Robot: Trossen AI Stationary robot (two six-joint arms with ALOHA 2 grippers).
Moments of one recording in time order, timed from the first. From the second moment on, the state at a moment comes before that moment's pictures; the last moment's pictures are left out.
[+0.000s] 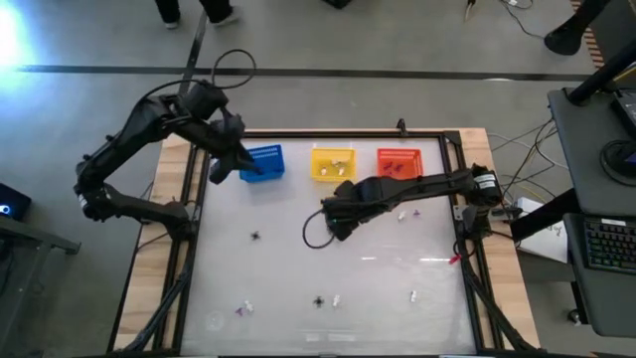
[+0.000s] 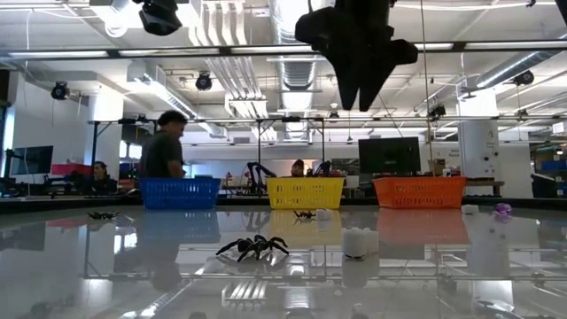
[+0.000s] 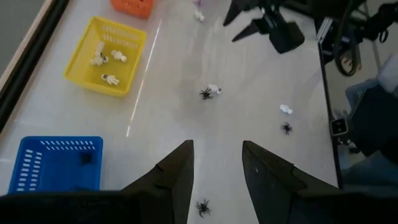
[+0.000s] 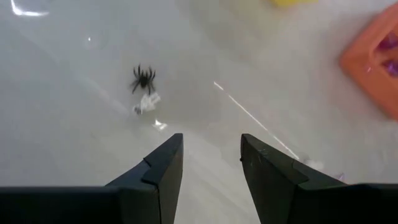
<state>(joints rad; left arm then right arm) 0.60 1.22 1.58 -1.31 0.51 0.22 0.09 1.89 1.75 -1.32 0.22 0.94</state>
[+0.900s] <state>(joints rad) 0.60 1.08 1.57 -1.39 0.51 0.32 0.38 1.89 1.73 -1.32 0.16 1.69</state>
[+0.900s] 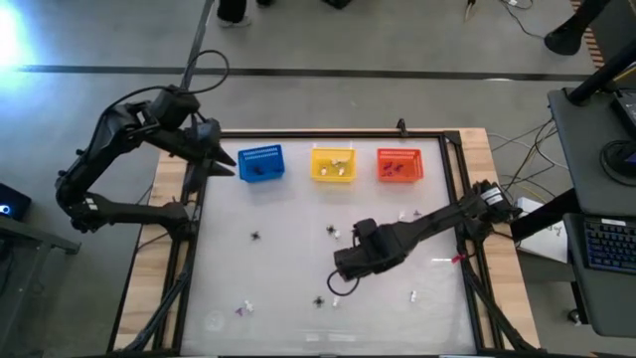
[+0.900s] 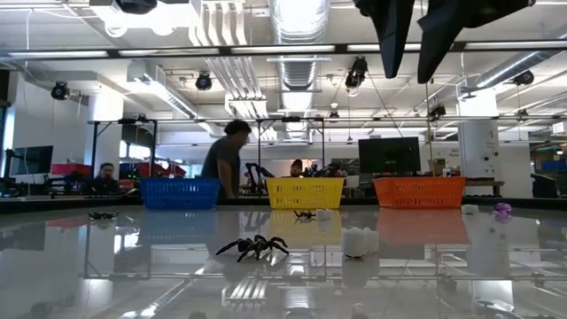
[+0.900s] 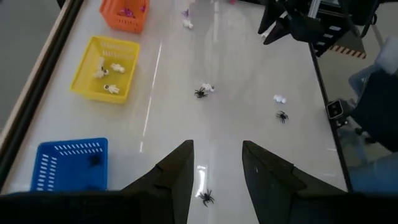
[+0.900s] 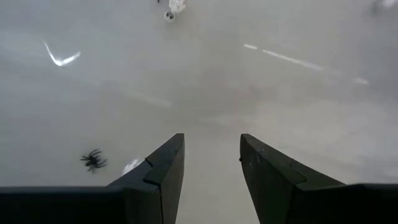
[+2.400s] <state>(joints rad) 0.60 1.06 1.57 -1.44 0.51 0.36 0.69 1.90 1.42 -1.21 -0.09 2.39</state>
